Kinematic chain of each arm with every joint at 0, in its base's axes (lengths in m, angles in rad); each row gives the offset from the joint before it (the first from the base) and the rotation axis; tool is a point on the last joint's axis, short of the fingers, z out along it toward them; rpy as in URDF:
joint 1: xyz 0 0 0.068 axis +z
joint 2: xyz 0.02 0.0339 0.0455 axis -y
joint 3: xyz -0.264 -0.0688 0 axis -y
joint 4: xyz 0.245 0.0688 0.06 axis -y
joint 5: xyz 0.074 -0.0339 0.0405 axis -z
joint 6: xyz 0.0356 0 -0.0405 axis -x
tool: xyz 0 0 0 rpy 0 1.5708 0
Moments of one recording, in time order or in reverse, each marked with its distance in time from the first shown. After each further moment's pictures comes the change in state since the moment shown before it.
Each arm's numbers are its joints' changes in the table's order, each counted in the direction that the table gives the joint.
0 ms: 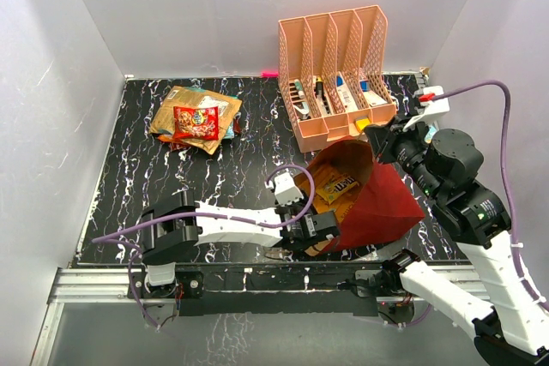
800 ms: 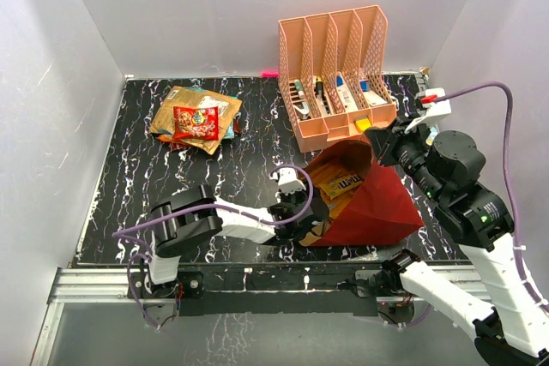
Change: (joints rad) left arm 0.108 -0.068 -0.227 0.776 -0.033 -0.433; right arm 0.000 0.011 0.003 -0.027 0.000 -0.021
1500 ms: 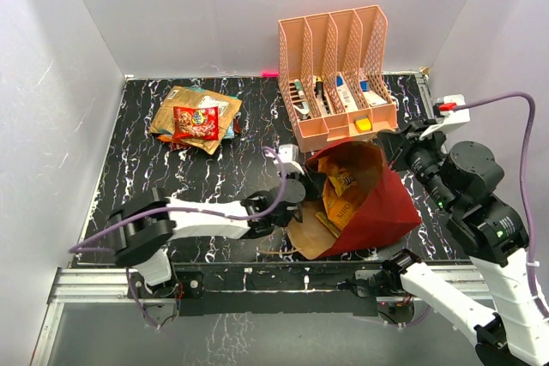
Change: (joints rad) left arm 0.060 0.199 -0.119 0.407 0.277 -0.395; right arm 0.000 0.044 0.028 -0.049 0.041 0.008
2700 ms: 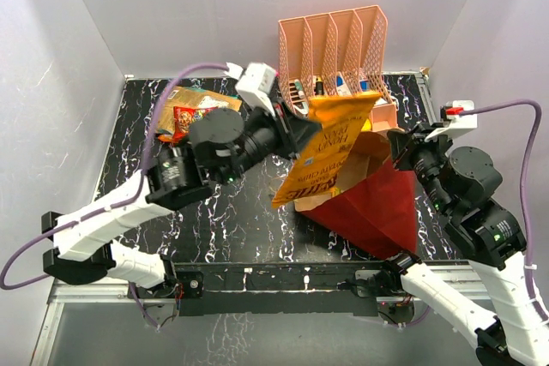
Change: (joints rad) left arm -0.008 0.378 0.747 -0.939 0.315 -0.228; right arm 0.000 0.034 -0.054 0.034 0.138 -0.002
